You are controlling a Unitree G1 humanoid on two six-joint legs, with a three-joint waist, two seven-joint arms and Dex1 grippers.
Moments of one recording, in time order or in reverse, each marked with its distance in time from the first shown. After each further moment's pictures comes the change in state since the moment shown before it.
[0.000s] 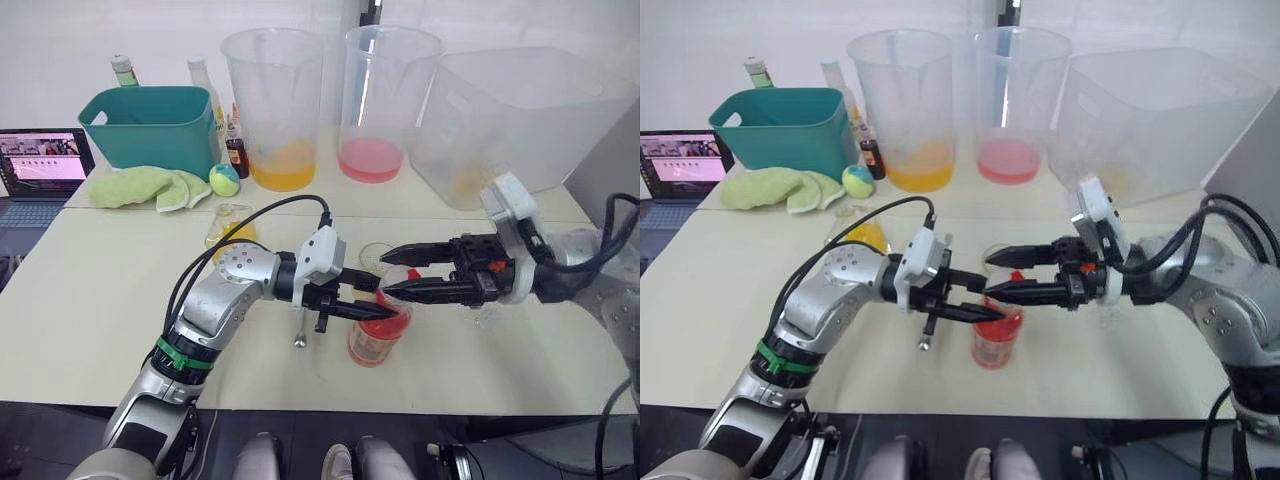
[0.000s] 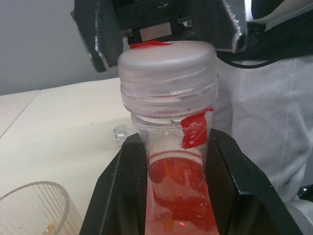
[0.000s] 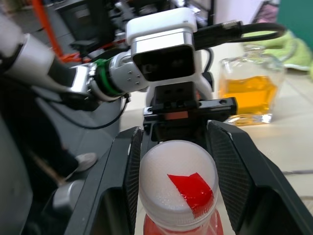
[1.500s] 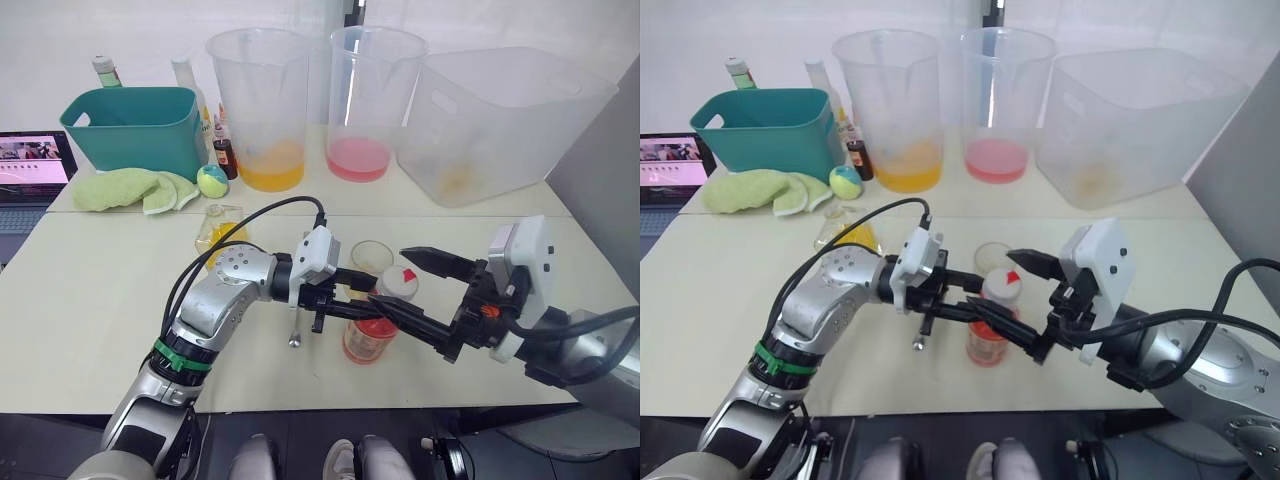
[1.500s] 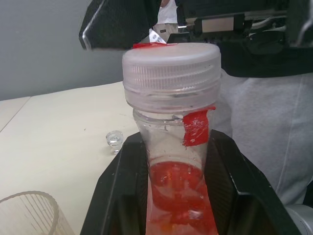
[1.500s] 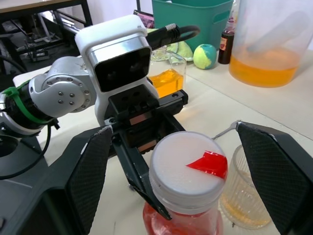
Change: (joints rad) left arm 0.007 0.000 0.009 0.012 -0.009 -0.005 -0.011; right arm 0.434 0.008 -0.319 -0.591 0.396 0.071 -1.025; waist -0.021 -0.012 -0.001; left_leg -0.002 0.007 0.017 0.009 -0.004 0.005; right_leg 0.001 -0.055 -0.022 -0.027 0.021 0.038
